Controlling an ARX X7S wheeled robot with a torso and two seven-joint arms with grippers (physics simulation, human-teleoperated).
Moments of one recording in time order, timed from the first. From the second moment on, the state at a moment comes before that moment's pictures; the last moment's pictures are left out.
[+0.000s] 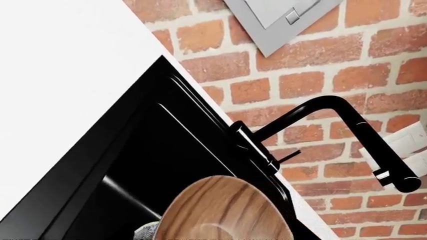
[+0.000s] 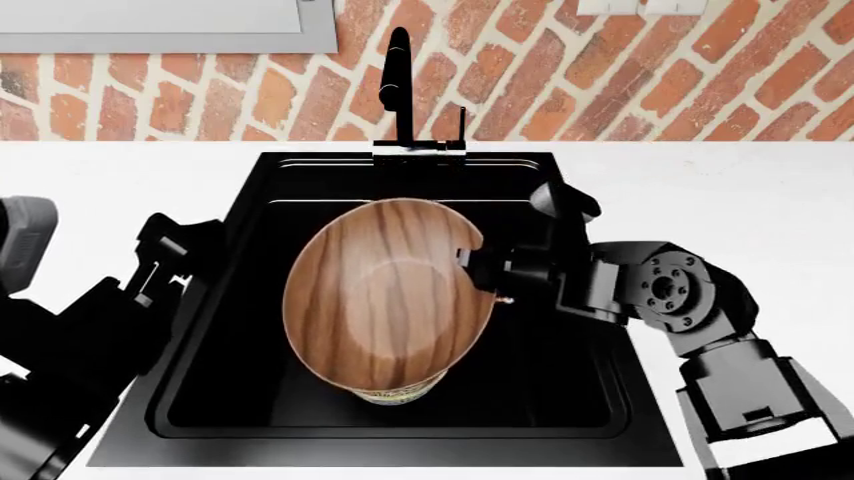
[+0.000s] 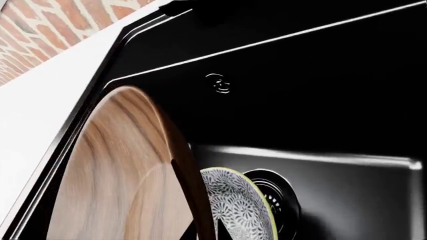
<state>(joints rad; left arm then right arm) -0.33 -0.73 0.03 0.49 -1.85 -0.27 -0.85 1.13 0.29 -0.53 0.75 1.21 0.92 -0.03</state>
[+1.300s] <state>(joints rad) -0.33 -0.70 0.06 0.42 -1.82 -0.27 -0.85 1.22 0.03 -0.29 1.31 0.60 0.72 -0.41</state>
